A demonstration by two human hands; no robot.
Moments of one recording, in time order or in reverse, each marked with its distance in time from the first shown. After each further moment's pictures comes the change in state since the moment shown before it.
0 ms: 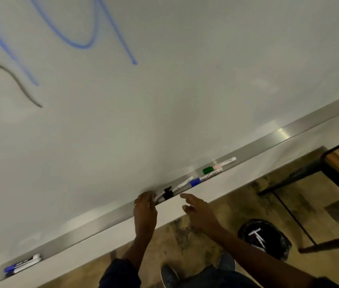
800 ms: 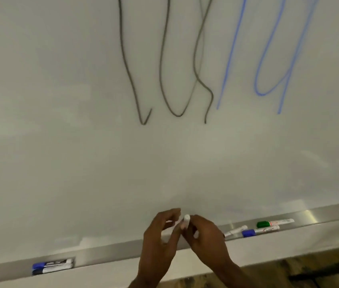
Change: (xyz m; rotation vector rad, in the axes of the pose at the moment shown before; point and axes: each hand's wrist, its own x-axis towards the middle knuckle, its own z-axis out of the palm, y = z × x) left_hand -0.038 -0.007 -0.208 -0.589 0.218 0.272; right_hand -0.024 -0.153 0.119 -0.434 0.275 -0.674
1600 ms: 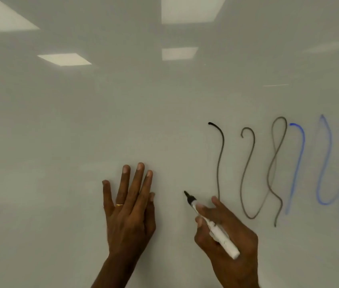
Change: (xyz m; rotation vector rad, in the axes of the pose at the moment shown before) left_hand 0.199 0.103 -0.230 0.874 0.767 0.820; right_hand 0.139 -0.250 -0.072 0.393 0.615 -0.592
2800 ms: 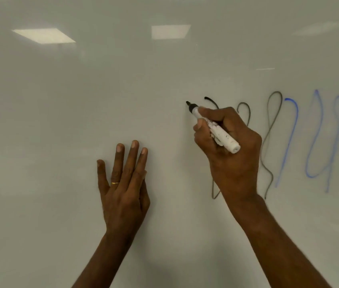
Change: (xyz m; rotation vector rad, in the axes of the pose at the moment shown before) left_hand -0.003 0.002 0.000 -0.008 -0.003 -0.012; right_hand 0.105 -0.063 -0.003 0.021 0.132 -0.201
